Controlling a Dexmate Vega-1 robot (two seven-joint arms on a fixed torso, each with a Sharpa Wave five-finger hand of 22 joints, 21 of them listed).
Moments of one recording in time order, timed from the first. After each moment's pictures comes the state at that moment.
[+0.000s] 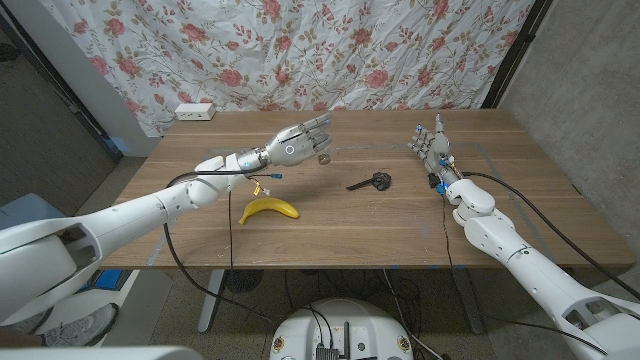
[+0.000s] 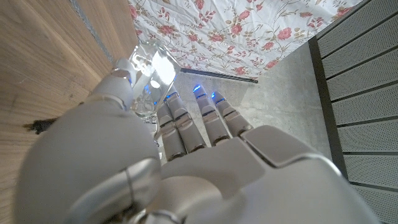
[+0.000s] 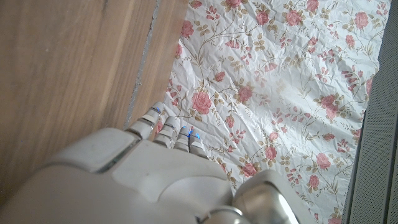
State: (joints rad) left arm 0.39 0.84 1.06 -1.39 1.66 0.21 0.96; left_hand 0.85 0.01 0.44 -0.17 0.20 0.77 -0.12 0.22 0.21 0.81 -0.22 0.20 0.20 0.51 -0.05 0.18 0.17 0.26 -0.01 0.19 0.17; right arm -0.84 -0.51 -0.37 -1.30 0.65 0.29 0.03; right_hand -0.02 0.06 -0.02 0.18 0.28 -0.03 0.03 0.21 0.22 -0.07 -0.06 0.21 0.35 -0.04 -0.03 0.23 0.42 0.16 0.02 0.21 0.18
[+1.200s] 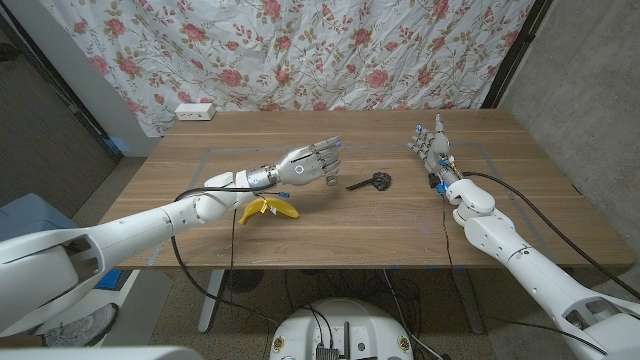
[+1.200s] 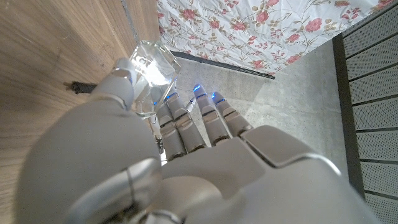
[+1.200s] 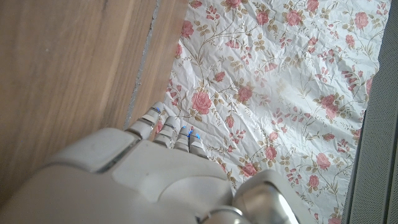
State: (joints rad) left arm 0.43 0.84 1.10 -1.42 1.69 0.19 0.94; left_hand 0.86 0.01 0.43 -0.17 0.20 0.76 -0.13 0.22 0.21 0.80 -0.22 0.20 0.20 0.51 -0.05 0.18 0.17 0.26 -0.01 0.19 0.17; right arm -0.84 -0.51 -0.37 -1.30 0.65 0.29 0.03; right_hand -0.02 0.06 -0.02 0.18 0.28 -0.03 0.03 0.21 0.22 -0.07 -0.06 0.21 0.35 -0.04 -0.03 0.23 0.42 0.16 0.02 0.21 0.18
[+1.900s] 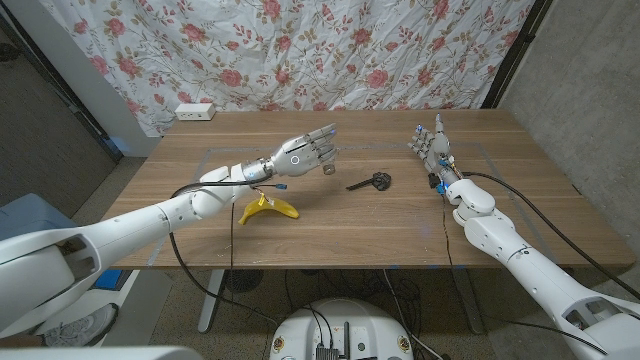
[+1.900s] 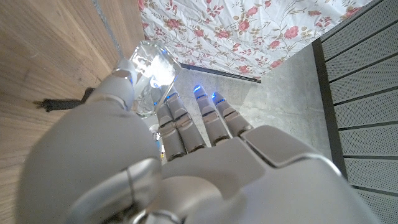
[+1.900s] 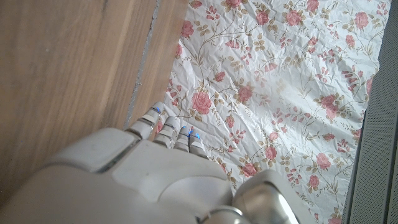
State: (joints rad) left arm 0.44 0.85 1.05 -1.44 1.66 0.23 0.93; left_hand 0.86 0.02 0.43 -0.17 0.20 0.76 -0.13 0.21 0.21 0.80 -0.22 0.20 0.20 0.51 -0.05 0.18 0.17 0.25 -0.02 0.19 0.17; right arm -0.84 -0.51 -0.37 -1.30 0.65 0.29 0.03; right_hand -0.02 0.06 -0.02 0.18 0.28 -0.03 0.03 0.21 0.22 -0.07 -0.06 0.21 0.35 -0.04 -0.03 0.23 0.42 0.16 0.02 0.21 0.18
